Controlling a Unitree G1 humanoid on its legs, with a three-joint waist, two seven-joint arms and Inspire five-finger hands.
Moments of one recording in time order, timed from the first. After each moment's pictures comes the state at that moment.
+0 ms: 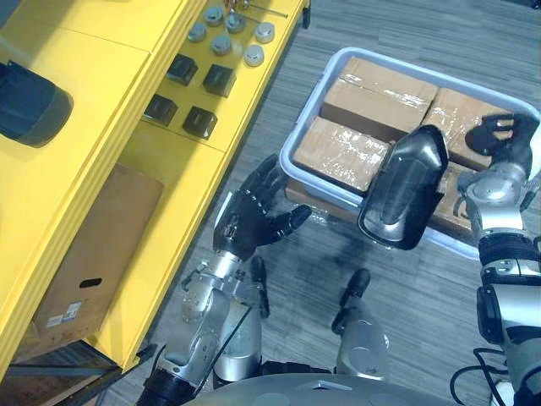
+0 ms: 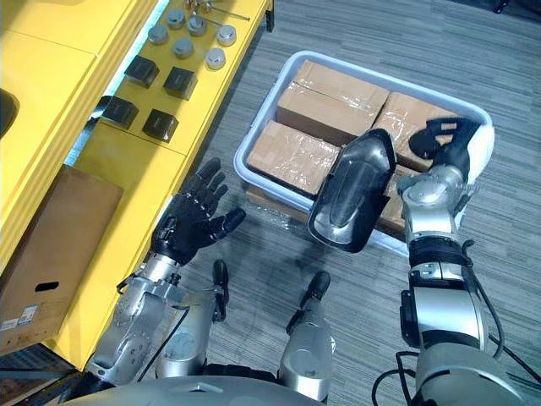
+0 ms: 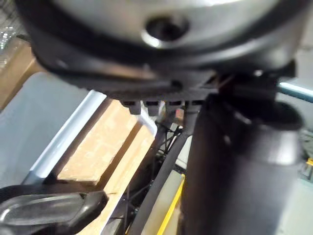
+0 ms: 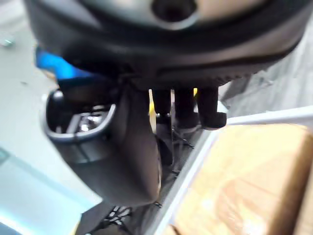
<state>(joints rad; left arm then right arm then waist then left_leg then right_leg) 0.10 0.20 -0.34 -0.13 -0.58 -0.16 -0.13 -0.69 -0.65 -0.07 0.71 -0.04 0.04 -0.54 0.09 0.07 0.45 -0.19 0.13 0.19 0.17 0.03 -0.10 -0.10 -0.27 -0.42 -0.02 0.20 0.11</state>
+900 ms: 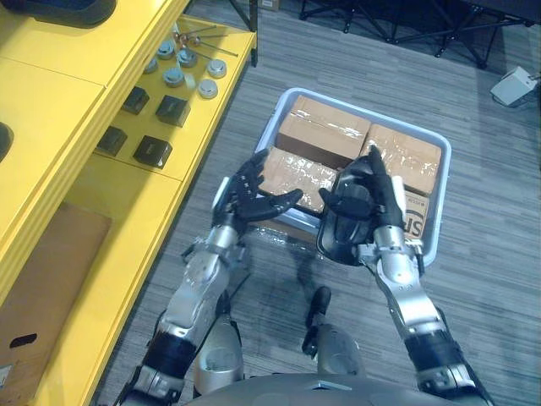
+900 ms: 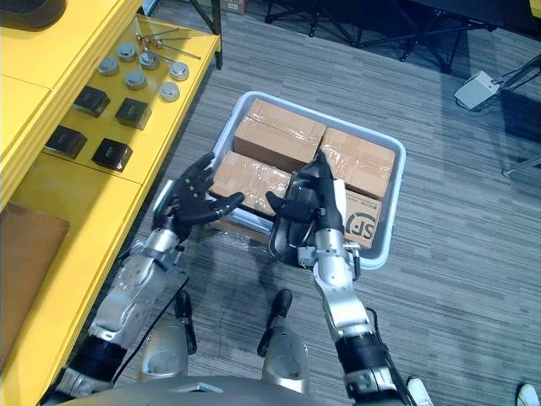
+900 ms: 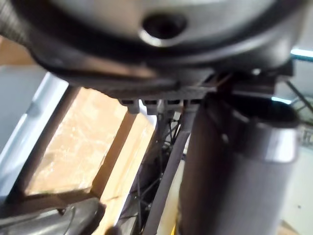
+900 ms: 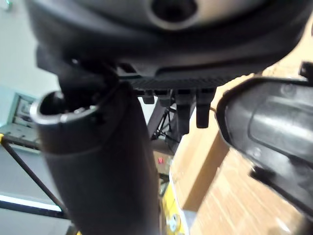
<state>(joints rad) -0.02 0.19 -0.23 -0.06 -0.39 -0.06 0.06 -0.05 -0.23 0.08 0.01 -0.05 -0.08 -0.33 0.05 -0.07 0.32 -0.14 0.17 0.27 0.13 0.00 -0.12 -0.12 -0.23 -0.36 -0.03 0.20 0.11</state>
